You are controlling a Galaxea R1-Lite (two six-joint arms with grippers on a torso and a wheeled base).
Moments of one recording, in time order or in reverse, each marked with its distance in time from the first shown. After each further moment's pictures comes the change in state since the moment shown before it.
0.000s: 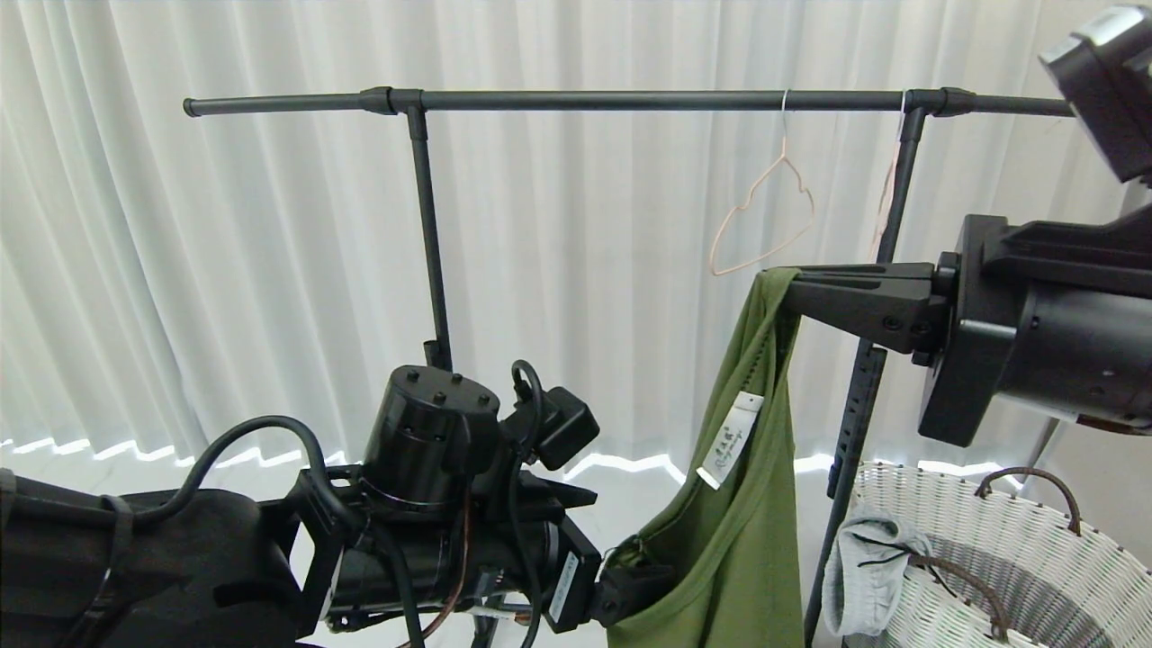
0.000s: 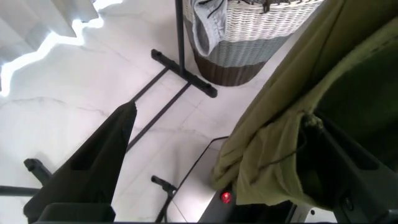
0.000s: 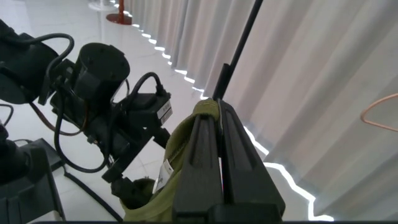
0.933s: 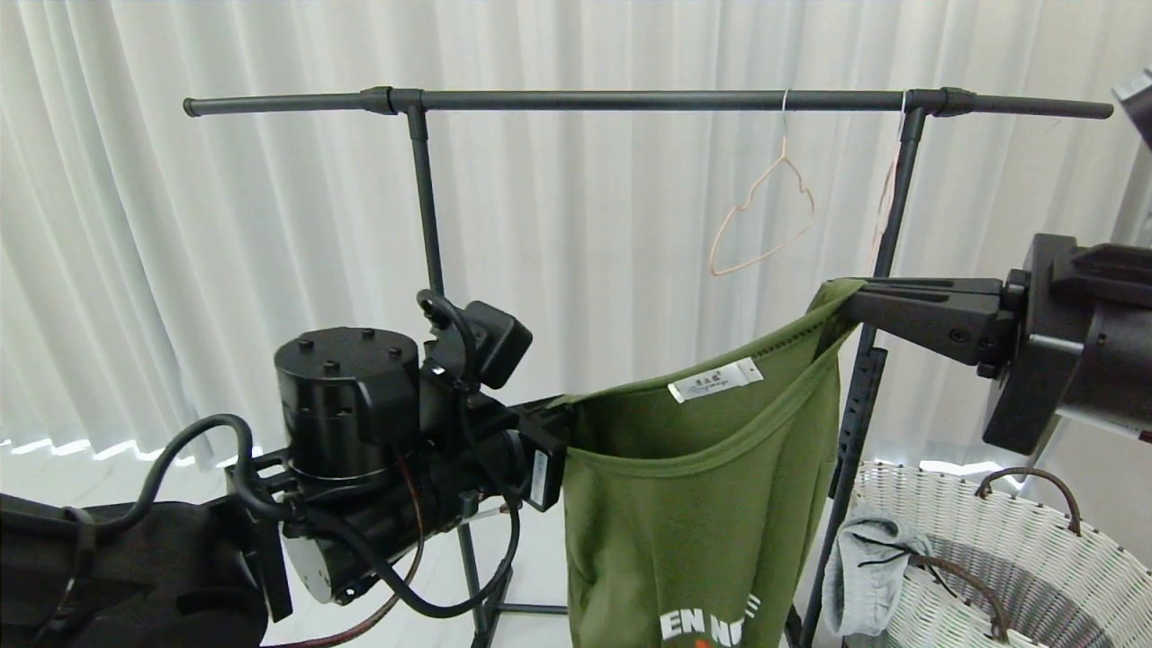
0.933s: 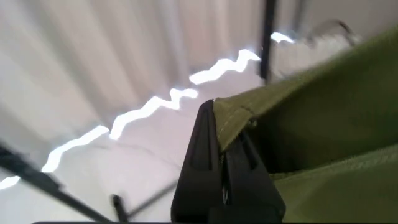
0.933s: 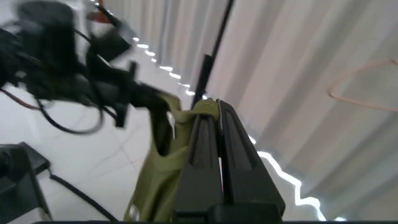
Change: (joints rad) left arm 0.048 -0.039 0.066 -0.370 0.350 0.077; right arm -0.097 -0.083 0.091 0.000 -0.001 0.003
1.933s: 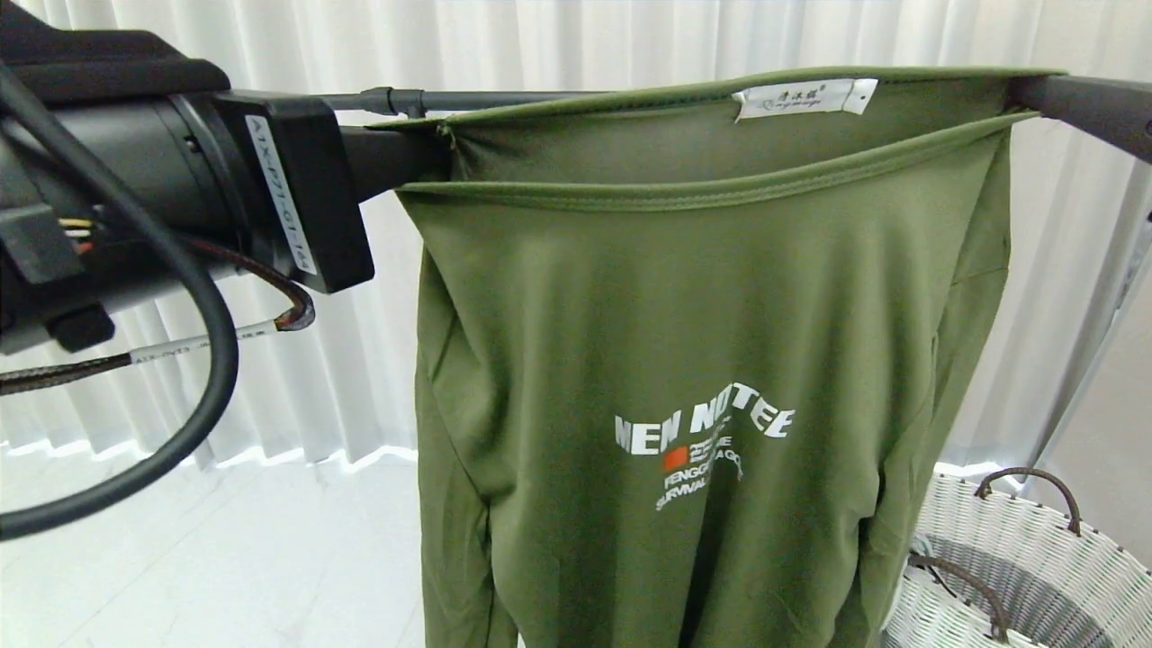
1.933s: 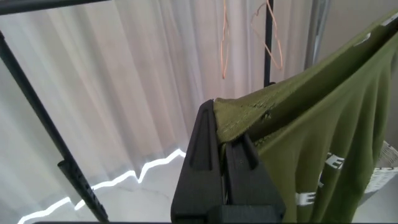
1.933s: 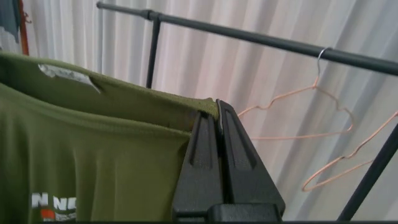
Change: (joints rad) left arm -0.160 -0.389 -0.530 0.709 0.255 0.007; right arm -0.225 -0.078 -0.142 -0.043 -0.029 0.028
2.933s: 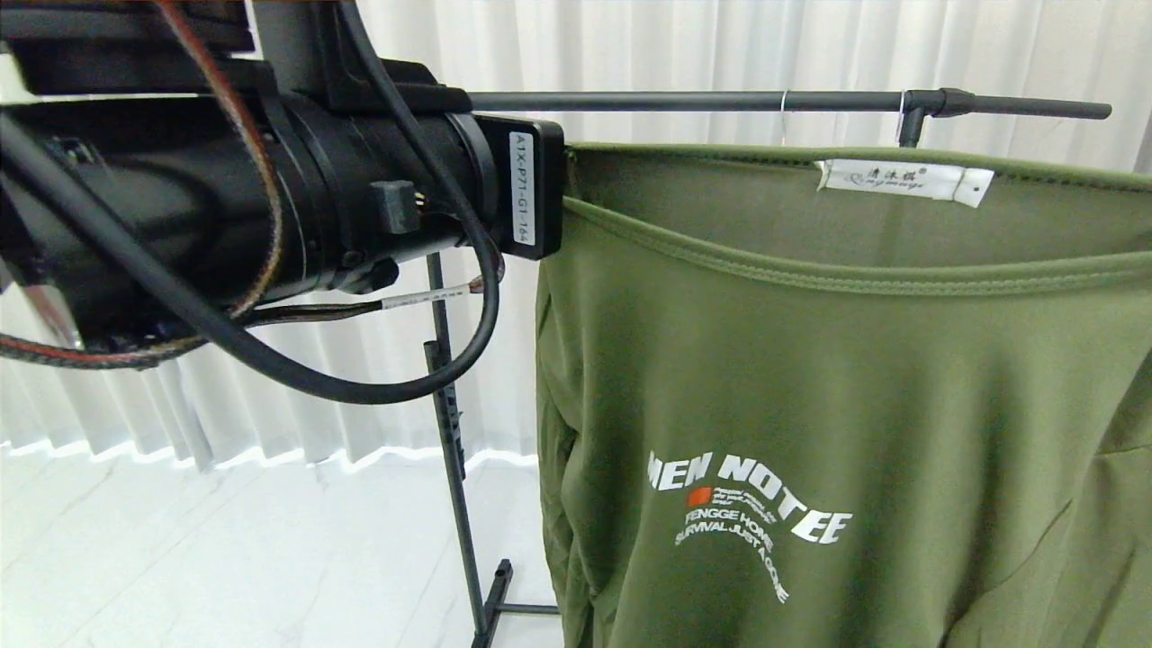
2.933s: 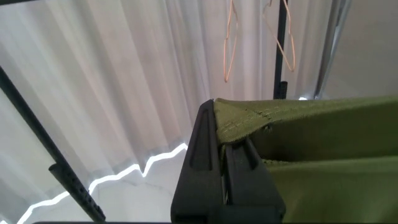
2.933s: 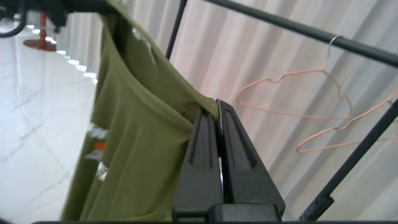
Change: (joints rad) left arm 0.004 0.241 -0.181 -0.003 0.043 -0.007; right arm 0.087 -0.296 0.146 0.244 0.012 -0.124
